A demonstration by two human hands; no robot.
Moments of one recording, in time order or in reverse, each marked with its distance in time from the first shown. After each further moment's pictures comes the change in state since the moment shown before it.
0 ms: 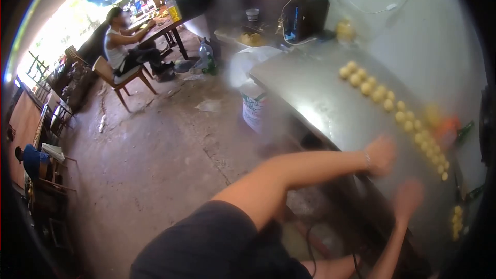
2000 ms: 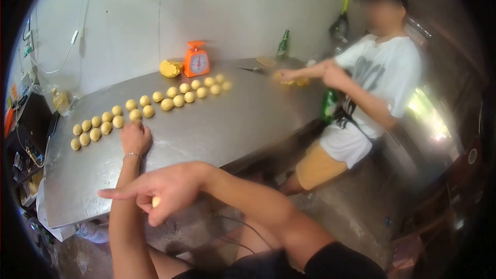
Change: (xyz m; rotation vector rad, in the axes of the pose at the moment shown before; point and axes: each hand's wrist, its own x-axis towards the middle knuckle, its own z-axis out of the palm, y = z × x) left_hand 0.097 -0.064 0.040 -0.060 0.201 -0.342; right_hand 0.078 -0.125 -0.171 1.489 -0.902 -0.430
